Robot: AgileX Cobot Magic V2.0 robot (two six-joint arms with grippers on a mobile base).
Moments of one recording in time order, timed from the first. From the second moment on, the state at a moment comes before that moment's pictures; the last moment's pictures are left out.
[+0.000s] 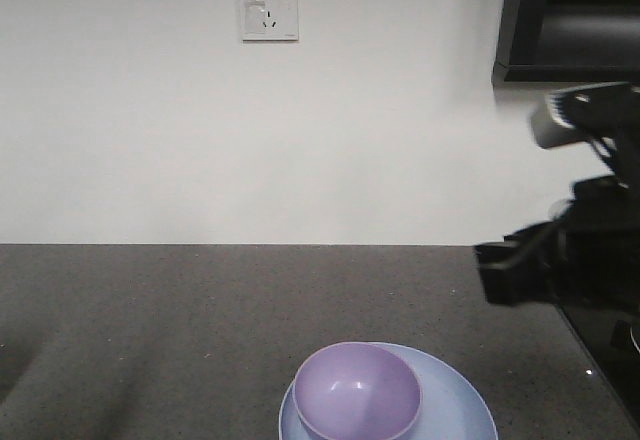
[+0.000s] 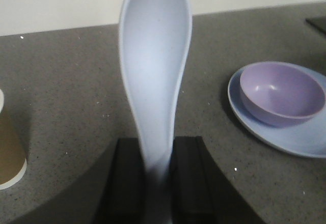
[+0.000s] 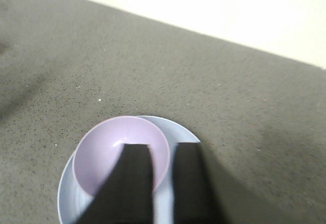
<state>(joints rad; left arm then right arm) -0.07 0.71 -0.85 -0.43 0.77 0.38 0.32 1.09 -1.19 0.14 0.71 -0.14</state>
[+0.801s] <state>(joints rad) -0.51 1.70 -1.44 -0.60 1.03 0.46 0.32 0.19 -0.69 -0.21 0.77 0.14</state>
